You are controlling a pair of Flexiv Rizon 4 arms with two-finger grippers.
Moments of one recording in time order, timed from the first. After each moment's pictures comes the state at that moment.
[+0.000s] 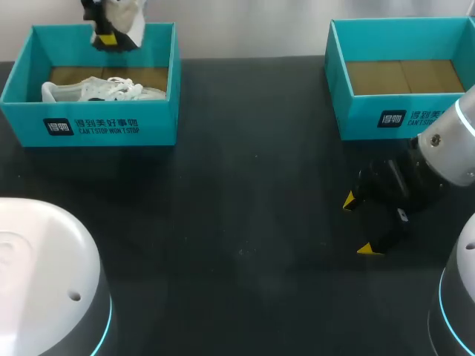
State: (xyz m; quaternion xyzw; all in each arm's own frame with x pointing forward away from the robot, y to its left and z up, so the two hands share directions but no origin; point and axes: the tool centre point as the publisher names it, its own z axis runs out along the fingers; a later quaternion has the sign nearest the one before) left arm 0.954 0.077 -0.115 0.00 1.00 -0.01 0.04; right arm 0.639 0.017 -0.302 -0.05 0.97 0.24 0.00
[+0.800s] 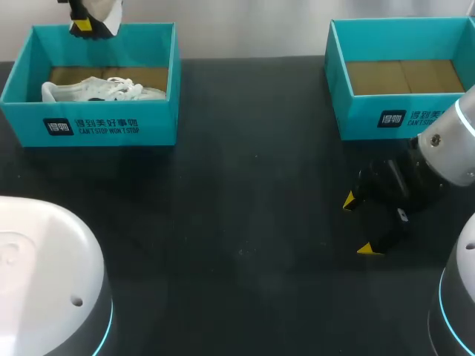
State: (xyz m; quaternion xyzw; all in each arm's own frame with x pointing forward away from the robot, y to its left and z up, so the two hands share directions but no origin) left arm 0.999 0.127 -0.119 -0.01 1.00 0.00 0.03; right arm 0.639 0.017 -0.302 -0.05 0.97 0.24 0.00
